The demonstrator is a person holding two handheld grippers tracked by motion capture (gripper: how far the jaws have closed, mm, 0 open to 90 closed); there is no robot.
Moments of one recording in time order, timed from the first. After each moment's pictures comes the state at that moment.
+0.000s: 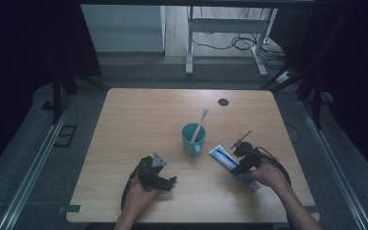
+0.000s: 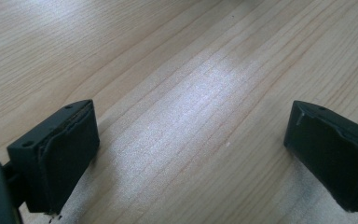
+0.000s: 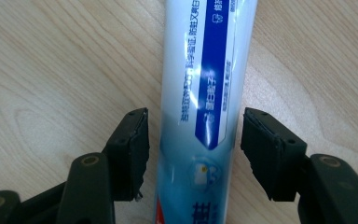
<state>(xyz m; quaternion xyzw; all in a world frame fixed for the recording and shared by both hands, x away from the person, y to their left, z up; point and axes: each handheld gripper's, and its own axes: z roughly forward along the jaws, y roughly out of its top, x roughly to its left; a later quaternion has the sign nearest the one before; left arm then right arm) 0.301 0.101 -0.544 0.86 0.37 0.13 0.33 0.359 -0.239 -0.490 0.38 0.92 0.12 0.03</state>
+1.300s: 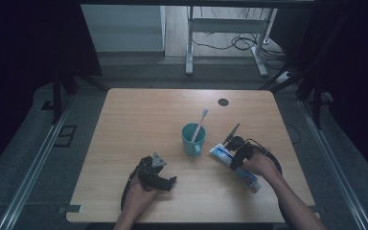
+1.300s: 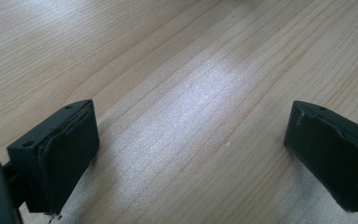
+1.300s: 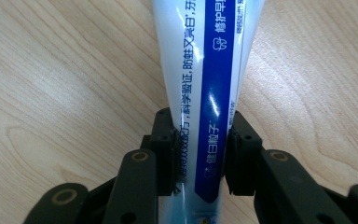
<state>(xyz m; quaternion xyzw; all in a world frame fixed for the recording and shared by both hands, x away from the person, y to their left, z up) 0.301 0.101 -0.544 0.86 0.37 0.13 0.33 0.386 -0.217 -0.490 0.39 0.92 0.05 0.00</state>
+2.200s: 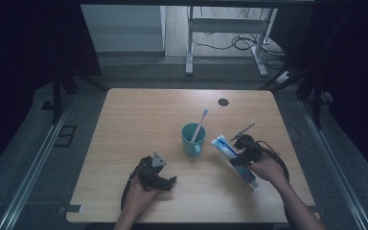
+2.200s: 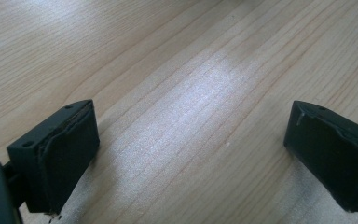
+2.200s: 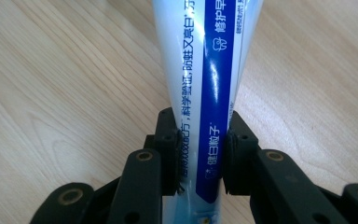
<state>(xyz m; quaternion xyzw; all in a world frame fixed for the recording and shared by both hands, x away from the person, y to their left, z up) 0.301 0.101 -0.544 0.86 0.37 0.13 0.33 0.364 -0.236 -0.463 0.39 0.91 0.17 0.04</state>
